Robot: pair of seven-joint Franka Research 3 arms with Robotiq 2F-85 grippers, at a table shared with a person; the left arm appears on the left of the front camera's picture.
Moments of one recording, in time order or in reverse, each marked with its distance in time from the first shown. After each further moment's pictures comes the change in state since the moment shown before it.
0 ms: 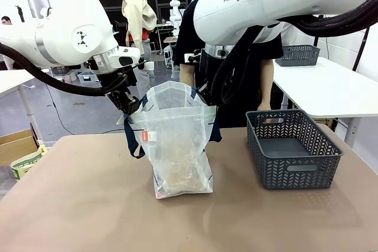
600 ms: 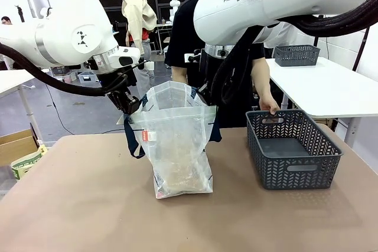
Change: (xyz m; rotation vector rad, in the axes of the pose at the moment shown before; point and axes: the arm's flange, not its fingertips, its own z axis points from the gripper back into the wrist) left arm 0.000 0.000 0.000 0.000 0.000 0.000; right arm 0.000 0.000 0.000 0.000 0.000 0.000
